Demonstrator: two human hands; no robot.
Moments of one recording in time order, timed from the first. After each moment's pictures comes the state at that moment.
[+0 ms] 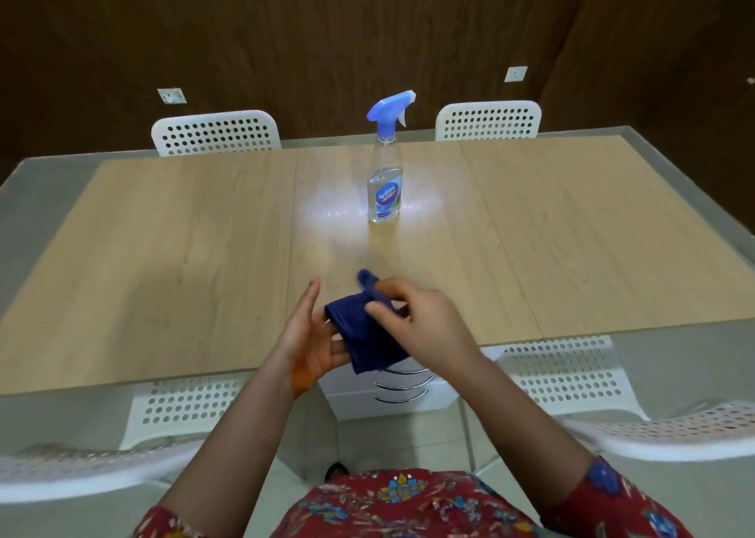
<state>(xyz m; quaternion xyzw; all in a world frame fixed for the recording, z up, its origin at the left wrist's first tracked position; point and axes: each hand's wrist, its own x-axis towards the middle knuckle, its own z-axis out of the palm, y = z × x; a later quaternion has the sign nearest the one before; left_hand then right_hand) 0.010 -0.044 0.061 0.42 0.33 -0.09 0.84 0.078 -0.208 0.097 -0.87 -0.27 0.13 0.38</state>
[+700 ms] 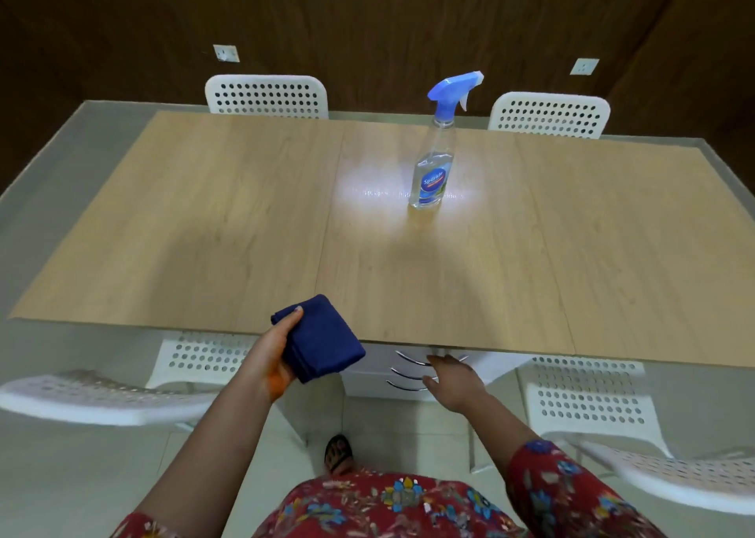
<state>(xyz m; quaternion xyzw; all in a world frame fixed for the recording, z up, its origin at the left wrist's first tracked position) -0.048 -0.009 0.026 0.34 0.51 0.05 0.79 0.099 -0.245 -0.102 -0.90 -0.31 0.31 0.03</state>
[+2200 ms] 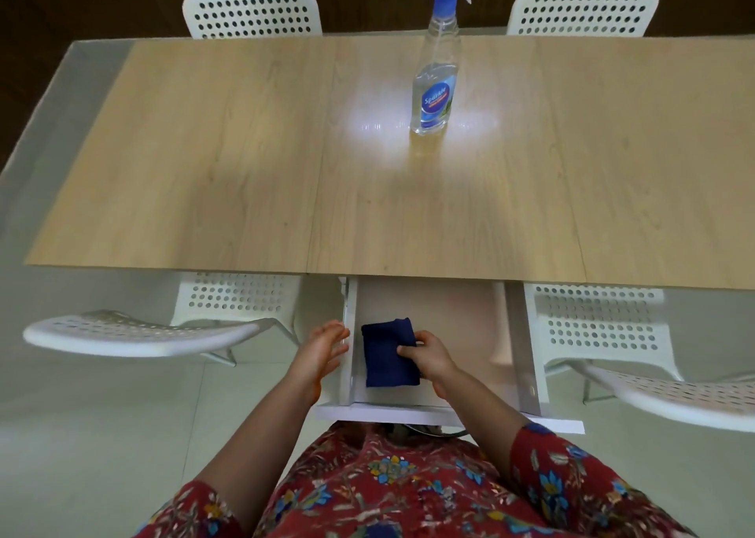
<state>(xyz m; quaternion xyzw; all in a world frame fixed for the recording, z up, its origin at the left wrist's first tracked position) -0.086 -0.088 -0.040 0.51 0.53 -0.08 0.67 0.017 -0.237 -0.120 -0.75 0.08 0.49 0.43</state>
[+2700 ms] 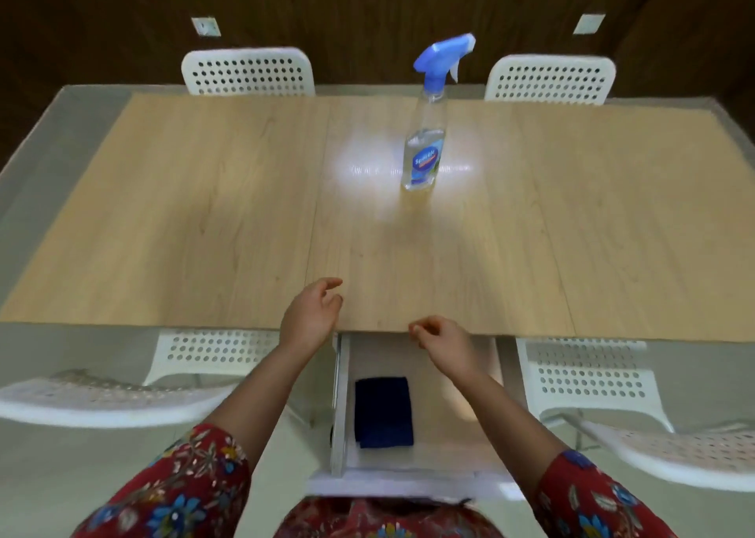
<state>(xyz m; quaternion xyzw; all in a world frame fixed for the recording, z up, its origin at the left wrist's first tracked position) 0.009 -0.014 -0.026 0.84 0.35 0.00 0.42 0.098 -0.220 -0.067 -0.85 -0.08 0.32 0.40</state>
